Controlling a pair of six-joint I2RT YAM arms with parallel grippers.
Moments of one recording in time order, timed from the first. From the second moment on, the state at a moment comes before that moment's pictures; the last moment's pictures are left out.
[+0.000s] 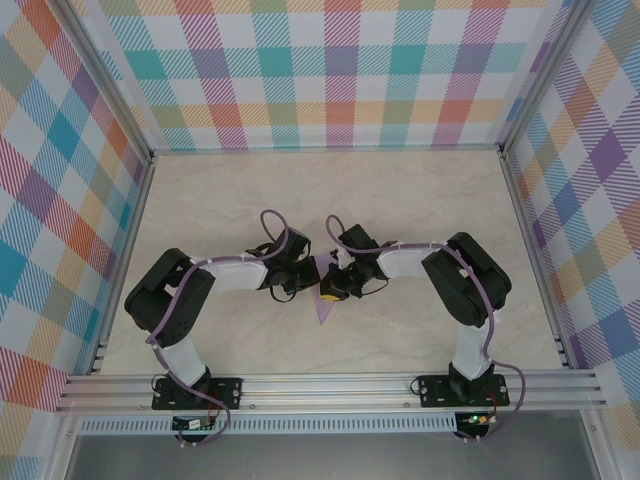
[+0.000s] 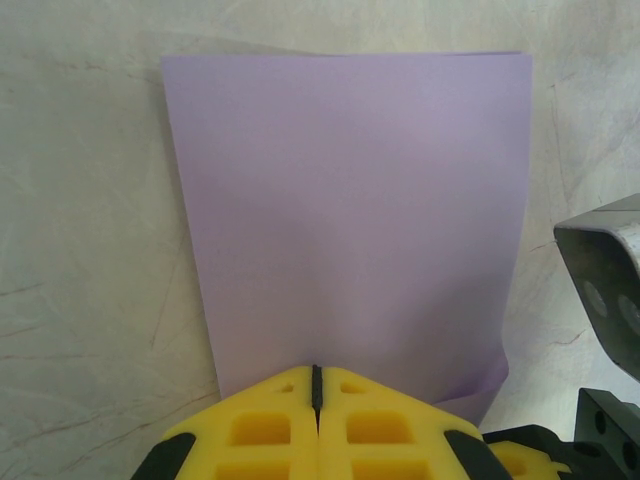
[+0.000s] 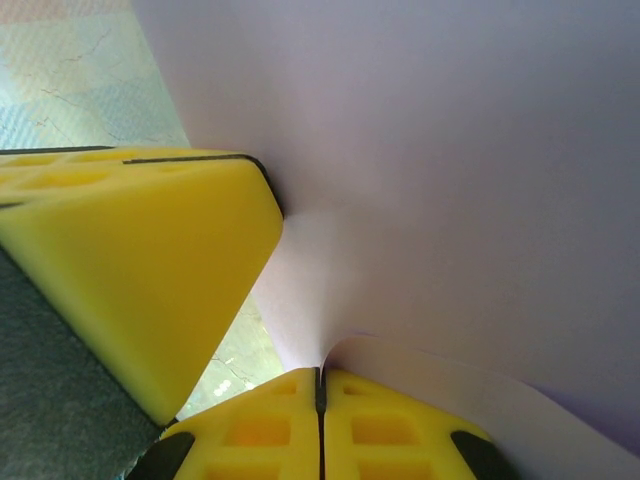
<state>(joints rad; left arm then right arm) -0.64 1.74 0.86 -0.12 0.22 -0.95 0.69 1.89 0.97 -0.20 -0.65 0.83</state>
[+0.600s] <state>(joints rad) -0.62 1.62 0.86 -0.23 0.13 -0.98 0.69 1.89 0.99 -0.19 -0.68 0.83</state>
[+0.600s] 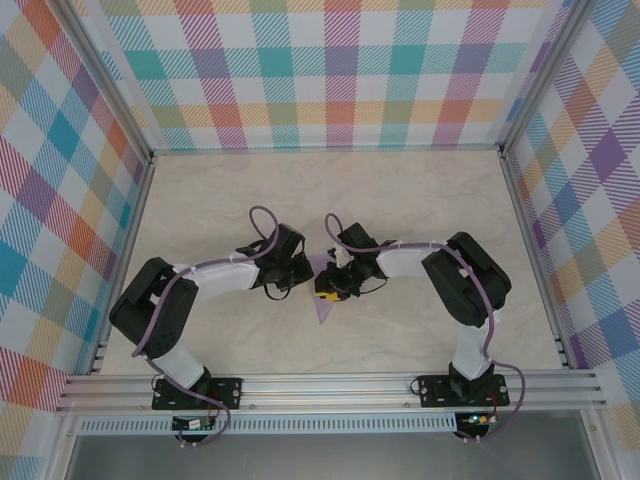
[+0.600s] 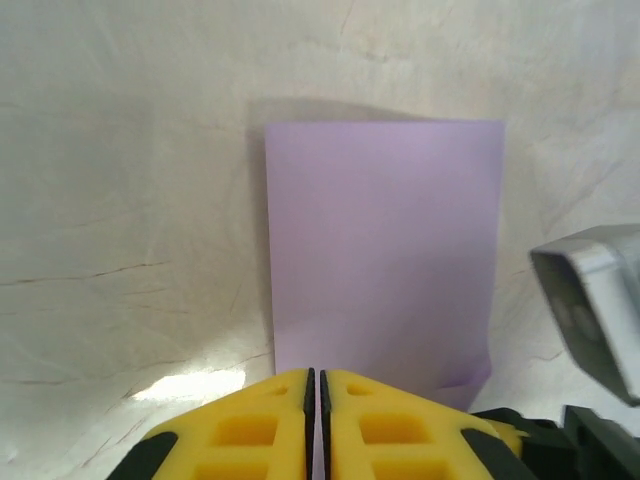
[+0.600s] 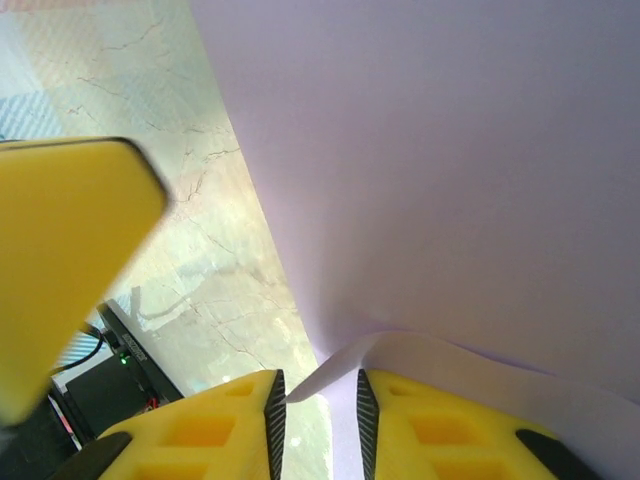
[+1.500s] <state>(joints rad) -0.62 1.57 0.75 -0.11 0.28 -1.02 0.69 1.89 0.98 -0.22 -0.62 0.80</state>
